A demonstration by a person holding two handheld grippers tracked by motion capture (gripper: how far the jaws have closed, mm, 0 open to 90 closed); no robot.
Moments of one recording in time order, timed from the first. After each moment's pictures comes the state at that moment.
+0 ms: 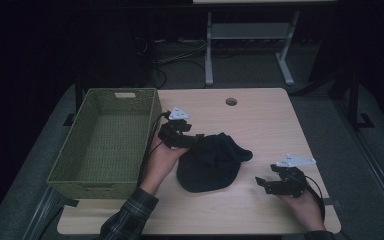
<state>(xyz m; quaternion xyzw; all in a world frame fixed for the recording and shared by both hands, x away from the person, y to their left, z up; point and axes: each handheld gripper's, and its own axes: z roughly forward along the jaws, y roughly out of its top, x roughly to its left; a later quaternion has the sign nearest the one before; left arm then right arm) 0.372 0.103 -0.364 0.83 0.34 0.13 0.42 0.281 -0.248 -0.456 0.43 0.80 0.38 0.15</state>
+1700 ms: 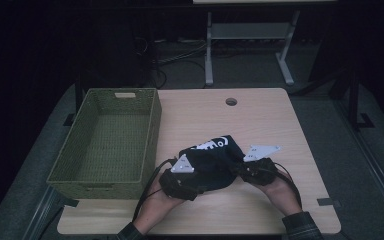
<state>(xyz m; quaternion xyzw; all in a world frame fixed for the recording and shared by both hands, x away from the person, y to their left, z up) 0.284 0.102 -0.432 0.88 0.24 0.05 0.40 0.303 -0.173 -0.425 0.28 0.86 0.40 0.12</state>
